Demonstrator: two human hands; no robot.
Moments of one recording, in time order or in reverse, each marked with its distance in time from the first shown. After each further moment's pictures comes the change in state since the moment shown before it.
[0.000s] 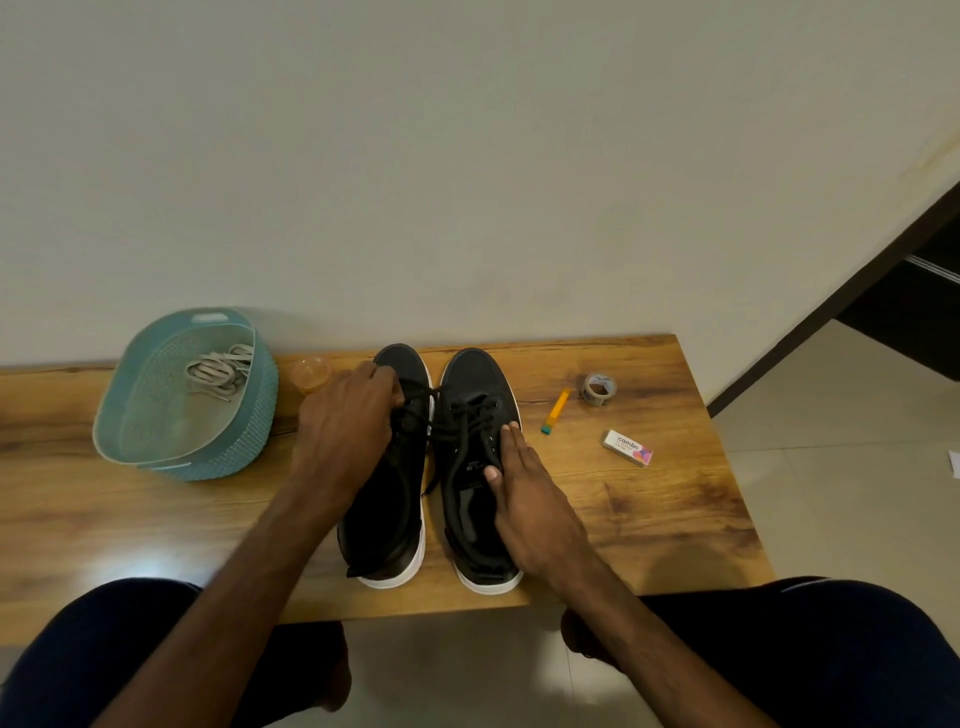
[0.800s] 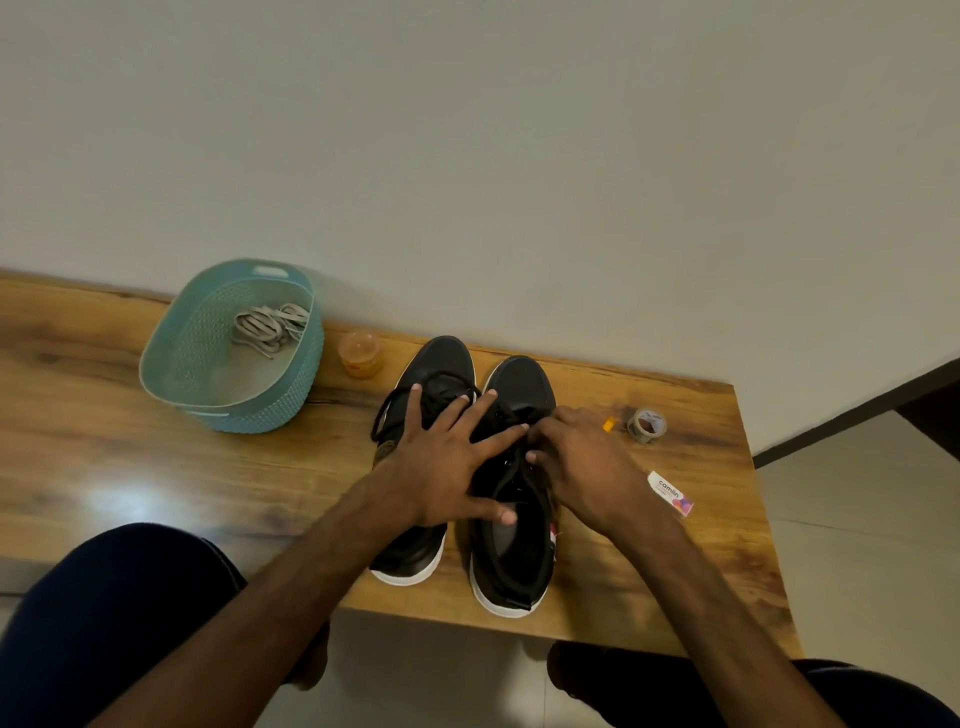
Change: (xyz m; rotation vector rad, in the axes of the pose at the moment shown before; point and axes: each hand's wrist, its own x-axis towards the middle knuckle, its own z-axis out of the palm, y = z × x) left_hand -0.015 0.015 0.038 -0.030 -0.501 0.308; right_hand 0.055 -0.012 -0.057 -0.424 -0.038 -0.343
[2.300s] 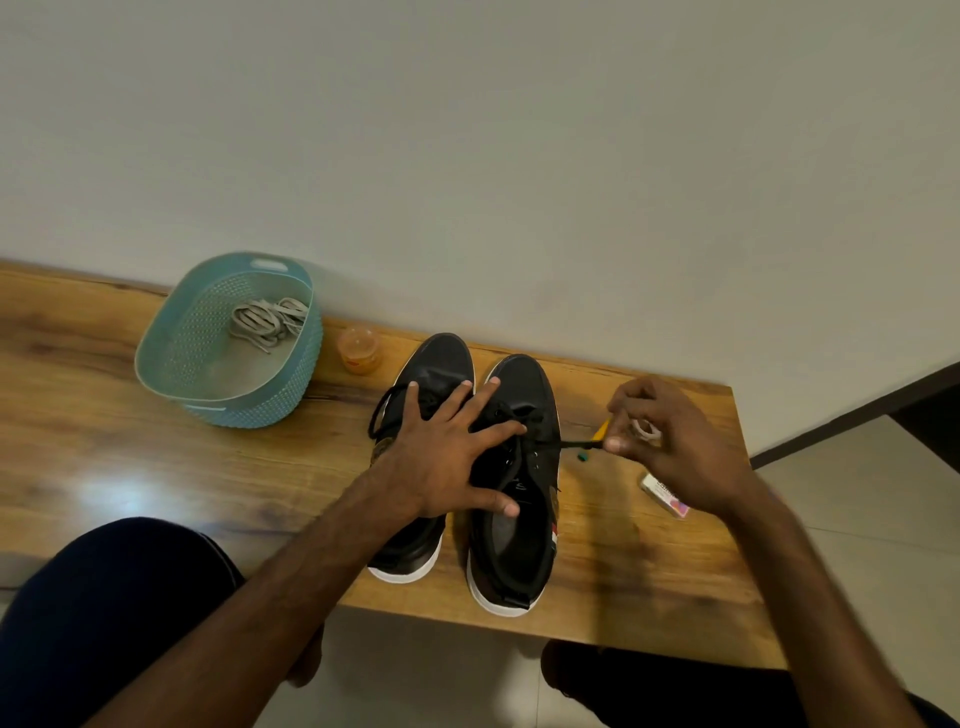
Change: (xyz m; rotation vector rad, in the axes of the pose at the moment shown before) left_hand 0.007 -0.003 0.003 -0.031 0.060 -0.020; right_hand -0.023 0.056 -0.053 0.329 0.001 0.067
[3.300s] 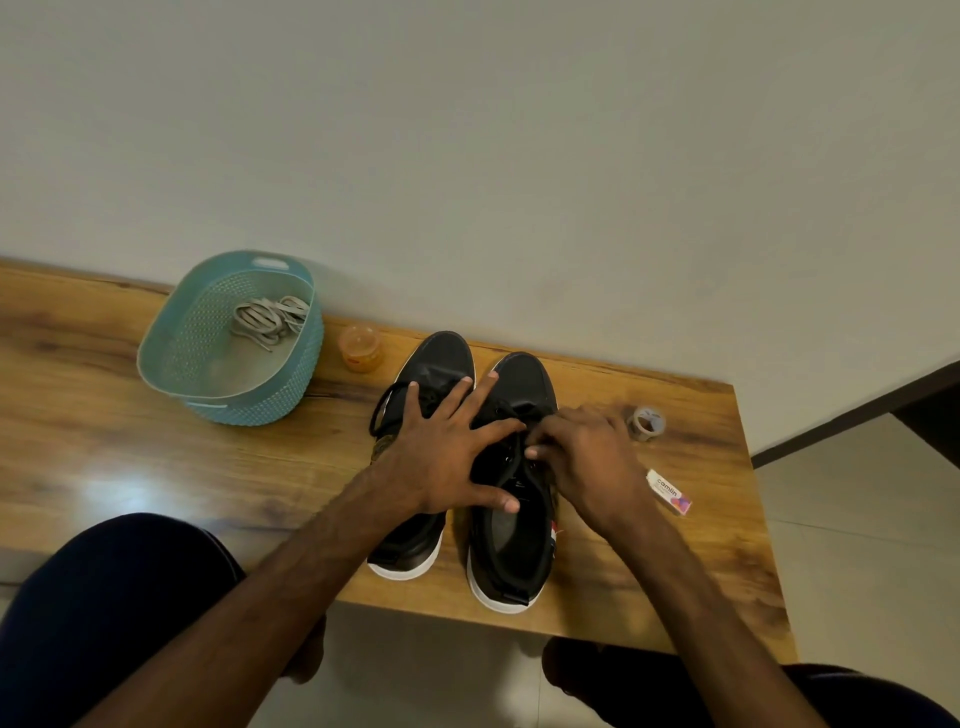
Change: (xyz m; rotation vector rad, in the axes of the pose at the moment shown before) left_hand -0.001 0.002 -0.003 -0.025 -0.008 -0.014; right_hand 0.014 -0.042 0.070 -0.335 0.090 -0.056
